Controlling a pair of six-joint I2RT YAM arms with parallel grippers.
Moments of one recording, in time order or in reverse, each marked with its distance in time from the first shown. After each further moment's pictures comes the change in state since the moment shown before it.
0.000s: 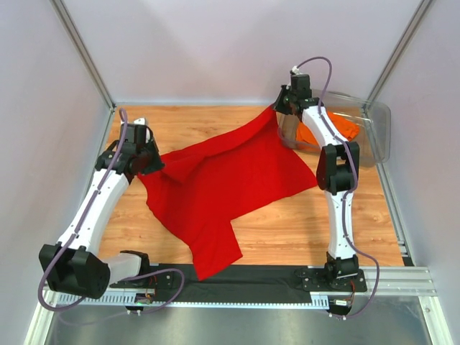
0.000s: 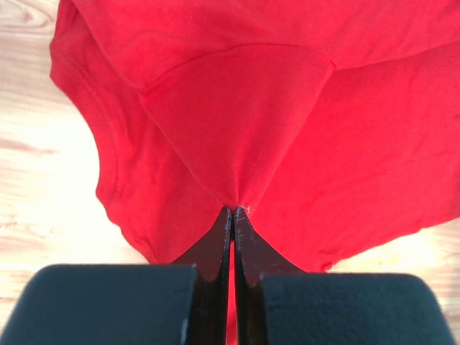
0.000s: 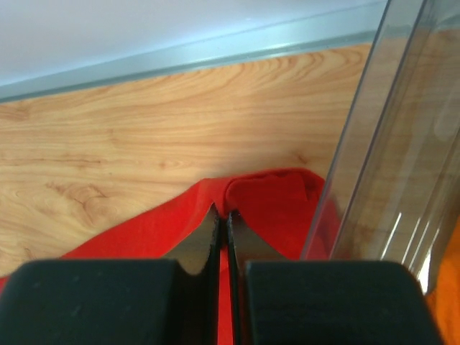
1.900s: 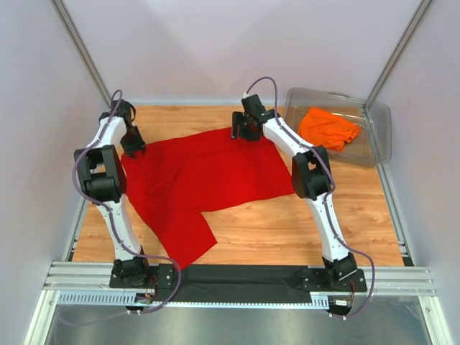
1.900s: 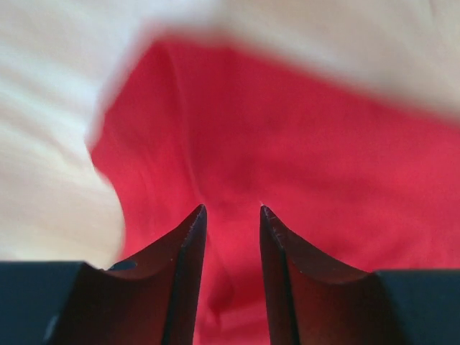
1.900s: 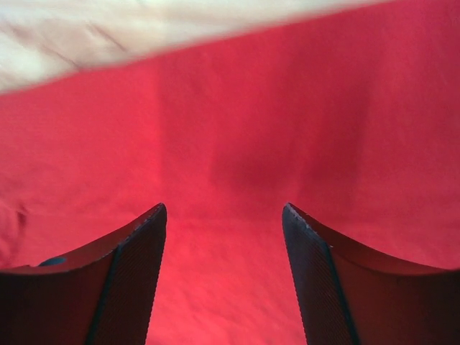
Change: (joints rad) left arm 0.354 0.971 0.659 -0.076 -0.023 0.137; right arm 0.286 0.101 0.058 -0.225 0.108 -0.014
